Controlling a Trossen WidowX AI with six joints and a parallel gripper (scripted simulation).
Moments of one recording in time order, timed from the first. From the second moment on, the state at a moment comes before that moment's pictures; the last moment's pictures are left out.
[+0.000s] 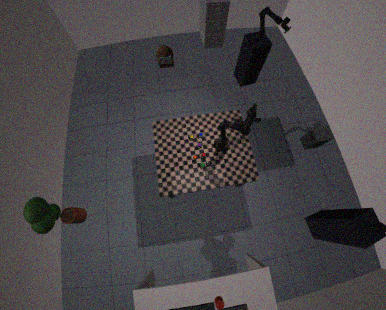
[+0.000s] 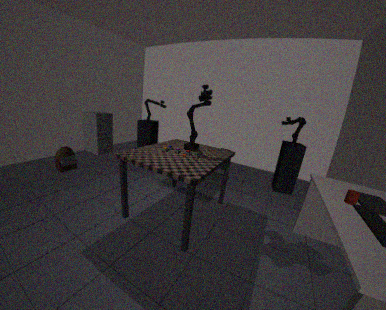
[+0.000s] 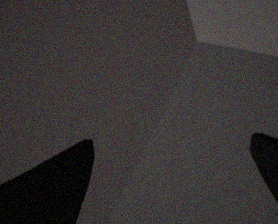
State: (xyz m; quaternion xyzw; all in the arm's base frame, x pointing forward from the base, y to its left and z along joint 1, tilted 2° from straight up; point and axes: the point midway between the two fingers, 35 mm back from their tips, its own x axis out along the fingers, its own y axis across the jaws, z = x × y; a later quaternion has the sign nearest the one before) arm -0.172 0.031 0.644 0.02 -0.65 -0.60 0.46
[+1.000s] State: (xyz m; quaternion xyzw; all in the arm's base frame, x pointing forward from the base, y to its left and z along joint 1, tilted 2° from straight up) arm 0.095 0.356 0.559 -0.53 -0.77 0.04 0.36
